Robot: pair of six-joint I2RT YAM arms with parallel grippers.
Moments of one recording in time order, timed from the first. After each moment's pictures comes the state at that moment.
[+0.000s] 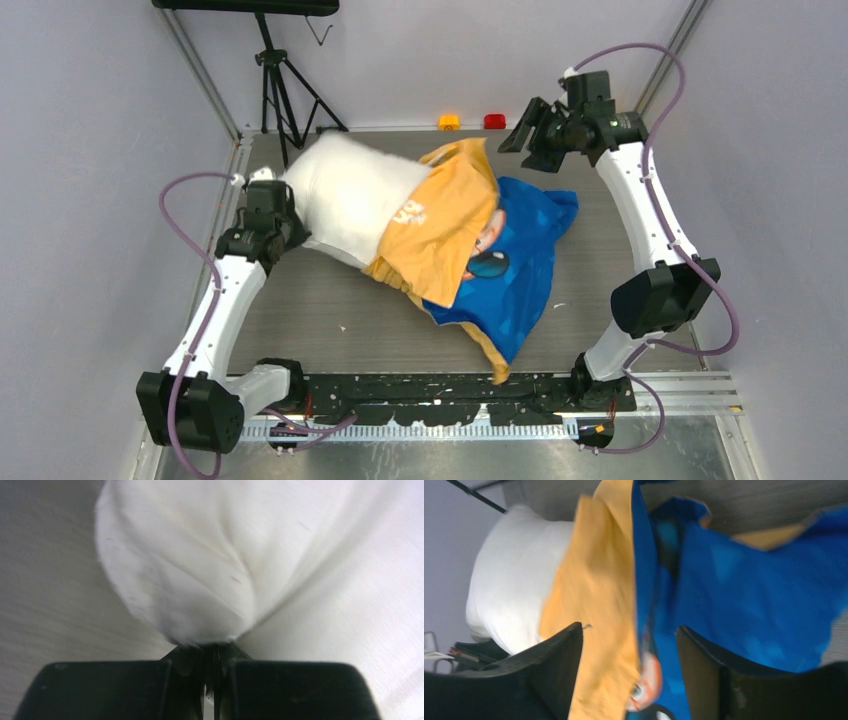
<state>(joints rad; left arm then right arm) -0.11 1.05 0.92 -0.67 -0.21 -0.55 0.21 1.64 1.76 -0.89 -0.29 0.61</state>
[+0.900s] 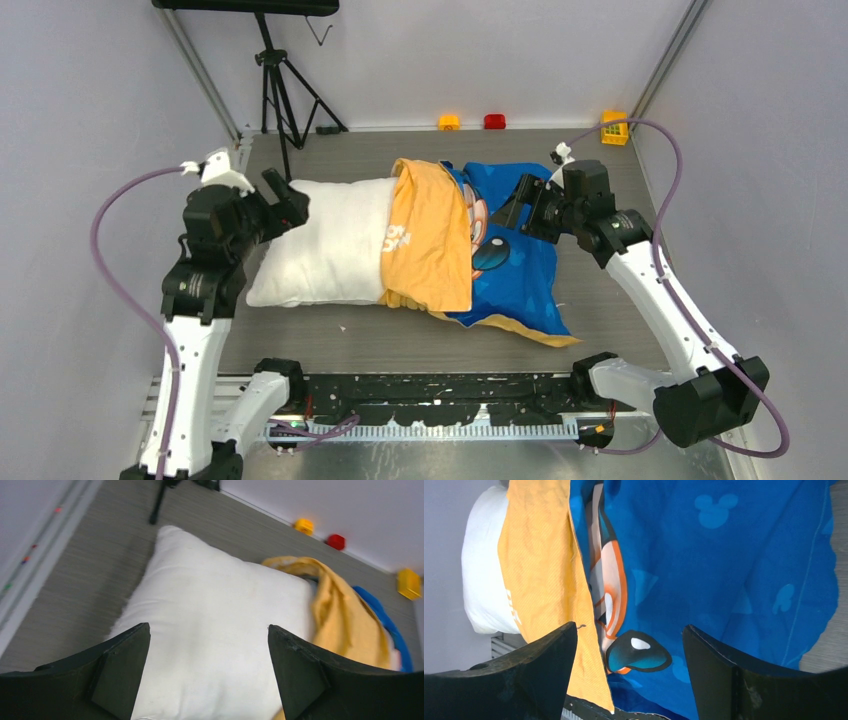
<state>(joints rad) -0.10 0.80 1.19 -0.74 -0.12 -0.44 0.30 1.13 1.15 -0.67 -0.25 0.59</state>
